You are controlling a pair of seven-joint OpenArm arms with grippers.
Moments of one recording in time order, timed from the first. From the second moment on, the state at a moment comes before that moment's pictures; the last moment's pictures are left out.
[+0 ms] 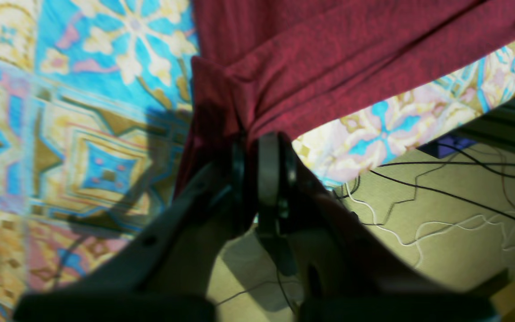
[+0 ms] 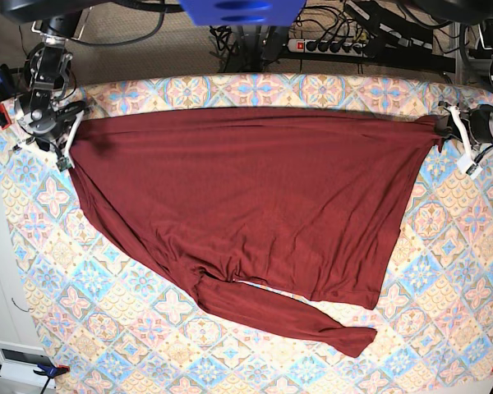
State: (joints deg) left arm 17.2 -43.3 -23.3 84.7 -54.1 -41.9 71.8; right arm -14.4 20.0 24.7 88.7 -13.8 35.6 -39.7
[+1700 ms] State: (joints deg) left arm -10.7 -16.9 -29.3 64.7 -47.3 -41.2 55.0; right arm -1.0 19.9 28.2 78.8 -15.3 35.3 -43.2
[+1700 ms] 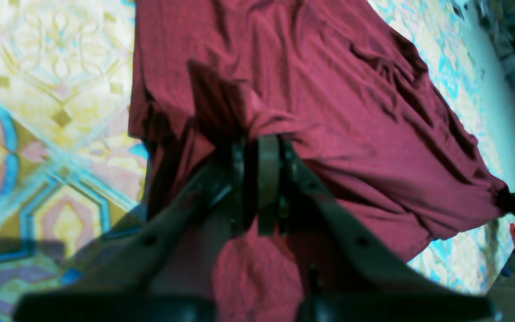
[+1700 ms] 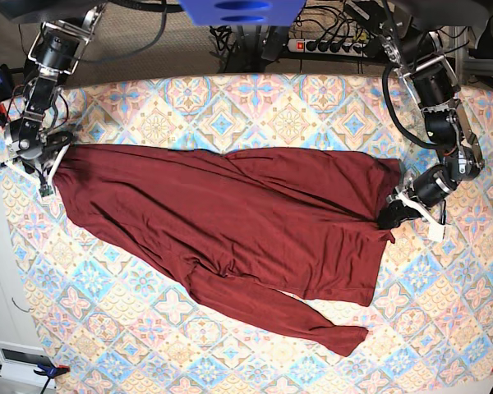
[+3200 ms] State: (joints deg) left arm -3.1 -24.7 -21.8 78.1 -59.5 -37.7 65.7; right arm -1.2 18.2 17.0 96.5 -14.3 35.5 -42.5
